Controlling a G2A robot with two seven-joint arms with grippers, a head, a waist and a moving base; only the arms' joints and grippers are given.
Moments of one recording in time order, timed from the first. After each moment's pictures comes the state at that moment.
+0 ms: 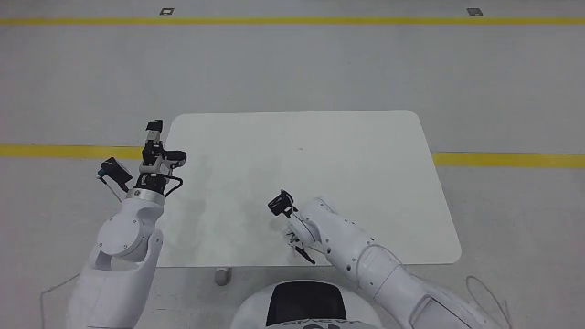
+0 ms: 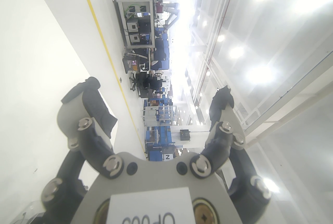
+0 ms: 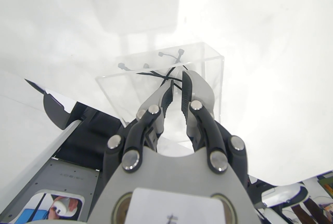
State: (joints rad) left arm 1.73 -1.15 -1.60 -1.80 -0.42 0.00 0.00; right arm -1.15 -1.58 0.69 -1.09 -1.32 0.10 1.20
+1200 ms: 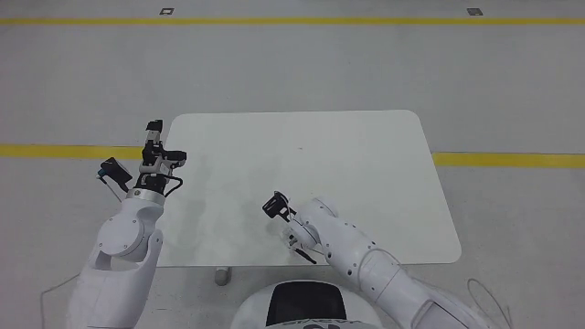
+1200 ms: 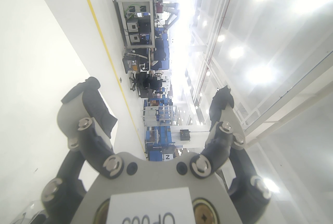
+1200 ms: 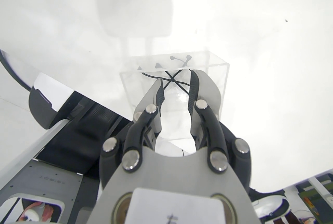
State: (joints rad) left arm 1.73 -1.15 -1.60 -1.80 -0.42 0.00 0.00; right arm -1.17 -1.57 0.70 -1.15 -1.36 0.00 1.18
